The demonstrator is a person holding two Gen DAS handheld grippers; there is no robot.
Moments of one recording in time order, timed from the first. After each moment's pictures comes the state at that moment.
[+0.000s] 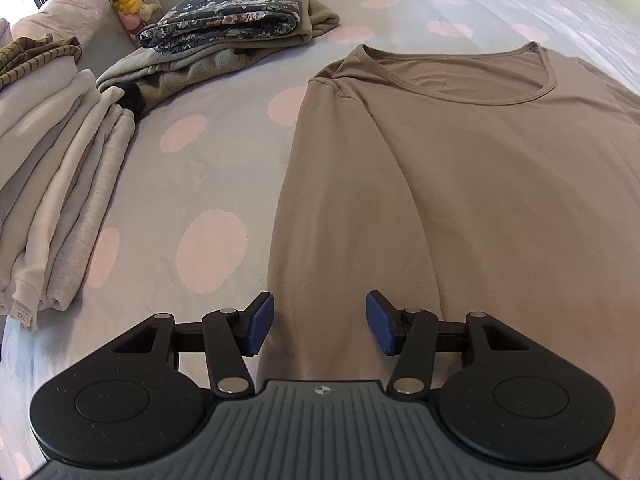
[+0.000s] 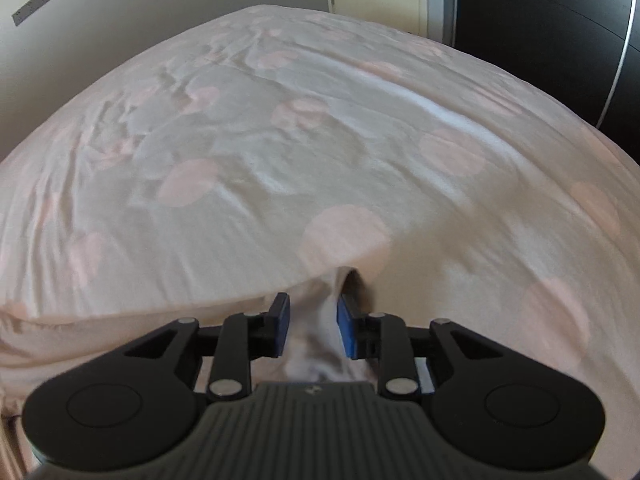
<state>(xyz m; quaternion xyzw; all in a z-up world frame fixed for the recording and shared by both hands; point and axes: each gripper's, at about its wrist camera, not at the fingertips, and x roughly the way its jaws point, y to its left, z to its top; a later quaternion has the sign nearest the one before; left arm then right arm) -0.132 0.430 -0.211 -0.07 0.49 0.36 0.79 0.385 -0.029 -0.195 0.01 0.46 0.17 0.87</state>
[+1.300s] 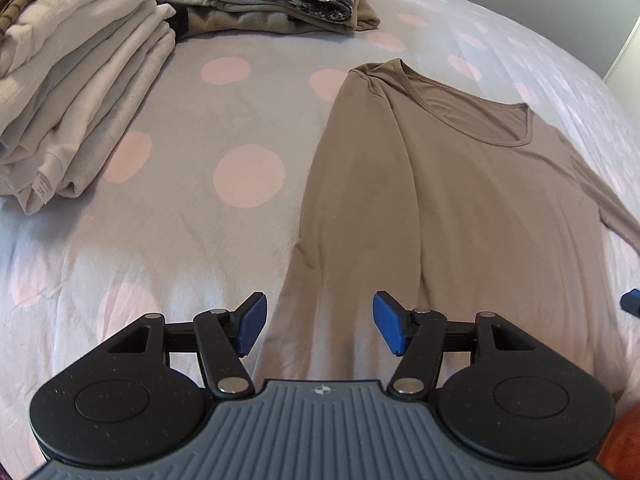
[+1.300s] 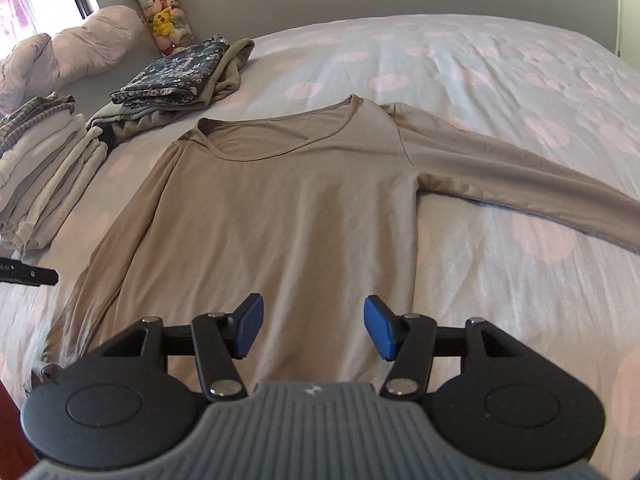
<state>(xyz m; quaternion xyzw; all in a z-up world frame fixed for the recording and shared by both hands) -0.217 0.442 -0.159 -0.26 0.46 0.33 0.78 0.075 0.136 -0.186 -0.12 0.40 0.52 0.75</state>
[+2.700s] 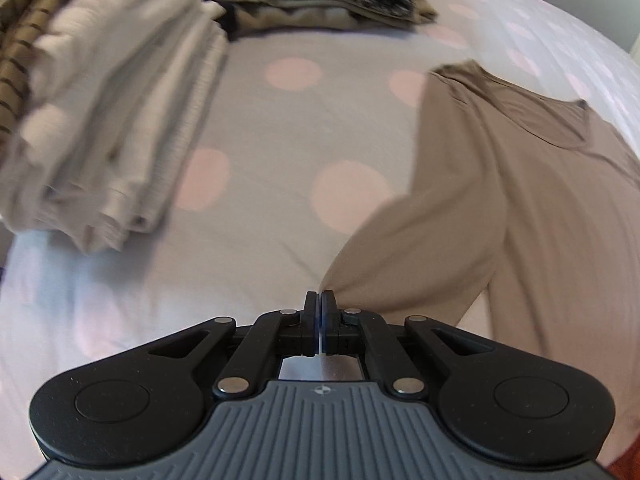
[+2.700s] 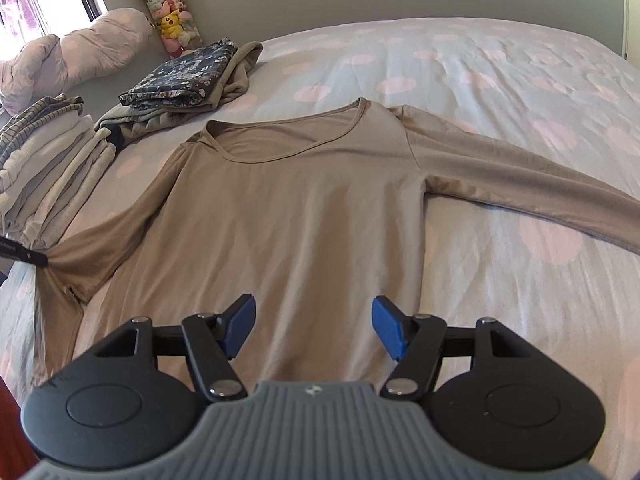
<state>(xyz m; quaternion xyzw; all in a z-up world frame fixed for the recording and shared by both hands) -0.241 0.507 -0.163 -0.21 0.51 0.37 0.75 0.075 0.135 -0.188 -0.11 0.41 0.53 0.74</state>
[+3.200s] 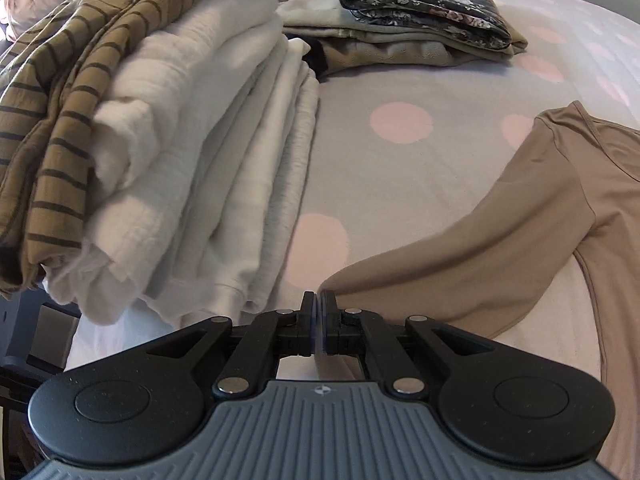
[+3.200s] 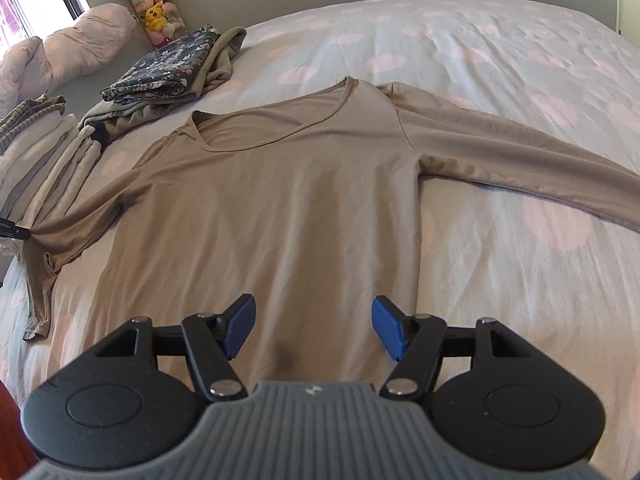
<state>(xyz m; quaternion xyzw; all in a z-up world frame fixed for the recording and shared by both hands) -0.244 0.546 -0.175 -0.13 0.49 0.46 0.73 0.086 0.148 -0.203 -0.11 0.44 0.51 0.73</state>
